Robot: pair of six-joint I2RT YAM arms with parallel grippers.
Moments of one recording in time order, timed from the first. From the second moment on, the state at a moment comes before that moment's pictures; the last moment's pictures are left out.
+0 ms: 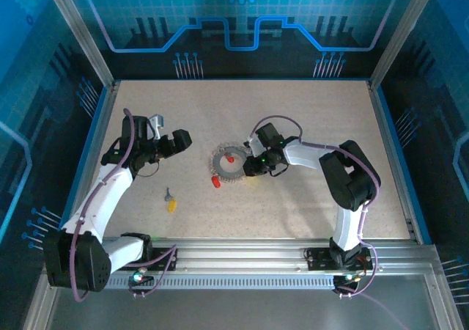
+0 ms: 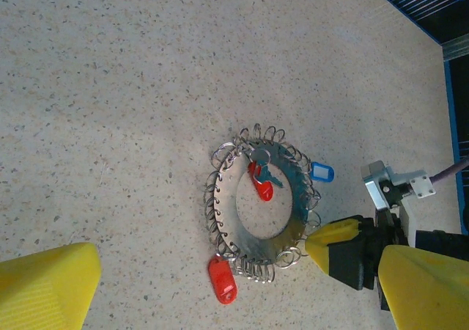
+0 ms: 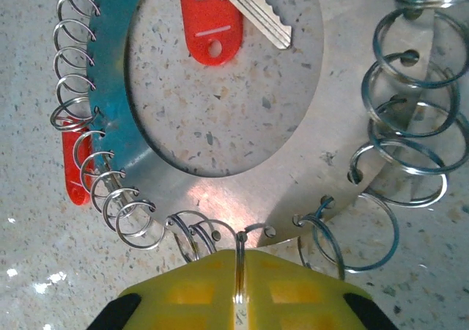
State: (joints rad) left arm -0.04 1.14 0.87 -0.50 0.40 -0.52; right arm 0.55 1.88 1.10 -0.36 -0.45 0.25
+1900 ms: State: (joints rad) left arm -0.04 1.18 0.89 -0.51 0.39 -0.51; right arm 0.71 1.90 1.23 -0.54 -0.08 0.07
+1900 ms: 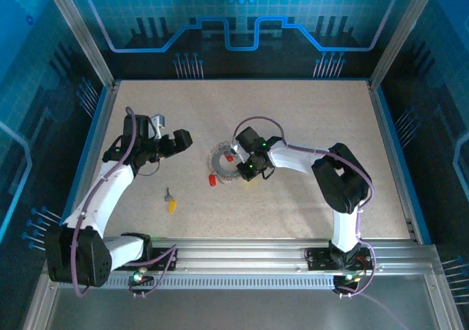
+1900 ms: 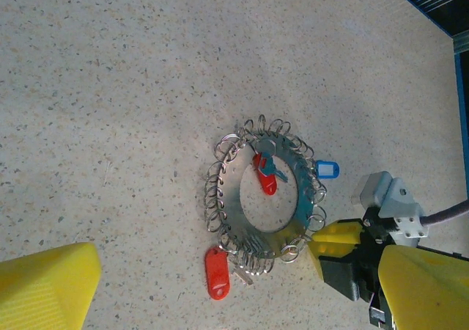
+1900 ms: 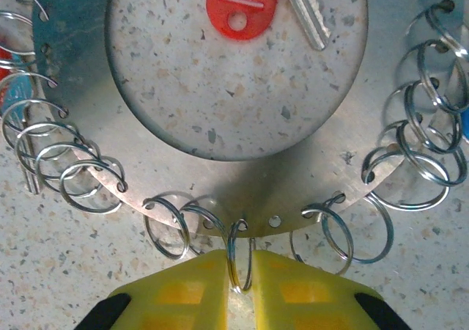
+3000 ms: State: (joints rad) left arm -0.06 1.03 0.77 -0.17 0.64 -0.49; right arm 0.68 1.68 1.04 -0.23 -0.23 -0.11
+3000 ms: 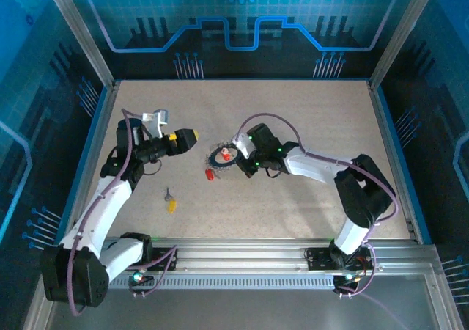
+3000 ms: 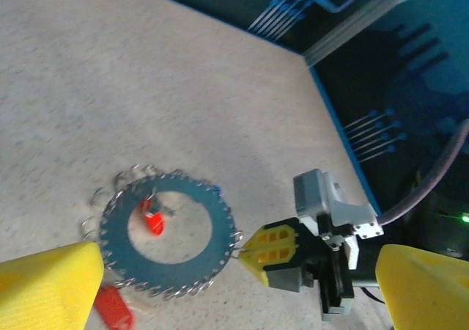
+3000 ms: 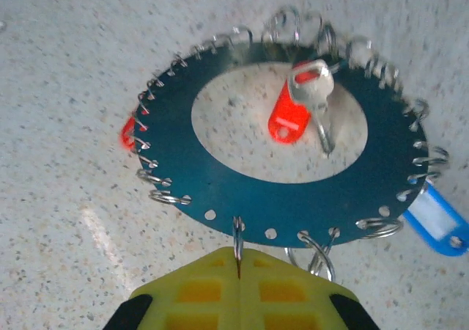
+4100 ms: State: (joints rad) left arm -0.36 1.00 0.81 -0.28 0.96 0.22; right arm 0.59 1.29 0.79 0.05 -0.84 -0.44
